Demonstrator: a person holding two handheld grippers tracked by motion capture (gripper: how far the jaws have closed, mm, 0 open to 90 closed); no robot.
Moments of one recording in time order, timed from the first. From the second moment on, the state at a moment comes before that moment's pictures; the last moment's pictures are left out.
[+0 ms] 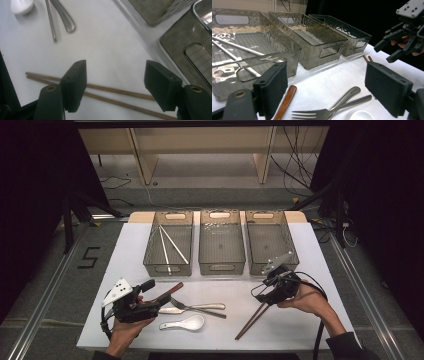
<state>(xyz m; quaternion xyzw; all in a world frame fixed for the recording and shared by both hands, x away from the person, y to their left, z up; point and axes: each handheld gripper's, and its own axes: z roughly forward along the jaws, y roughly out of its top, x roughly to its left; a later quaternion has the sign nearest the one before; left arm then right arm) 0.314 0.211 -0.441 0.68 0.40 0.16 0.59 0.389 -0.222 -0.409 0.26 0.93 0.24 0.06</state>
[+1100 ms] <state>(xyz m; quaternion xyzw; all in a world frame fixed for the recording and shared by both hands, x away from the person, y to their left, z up) 0.314 0.211 -0.441 0.68 0.40 0.16 0.59 0.379 -0.218 -0.441 0.12 0.98 0.13 0.08</state>
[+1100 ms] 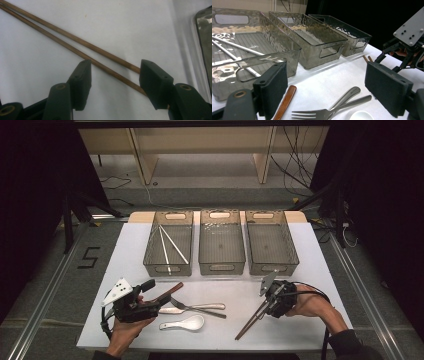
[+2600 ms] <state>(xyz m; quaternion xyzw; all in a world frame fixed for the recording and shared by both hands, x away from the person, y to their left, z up) 0.314 0.210 -0.441 0.68 0.40 0.16 0.59 0.377 -0.216 -0.452 0.05 0.99 0.07 0.07</state>
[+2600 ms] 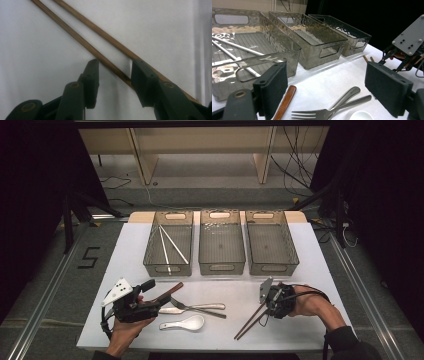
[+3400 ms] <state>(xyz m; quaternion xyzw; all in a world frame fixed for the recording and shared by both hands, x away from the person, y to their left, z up) 0.314 0.211 -0.441 0.68 0.40 0.16 0.60 0.372 -0.206 -0.452 0.00 1.00 0.03 0.04</state>
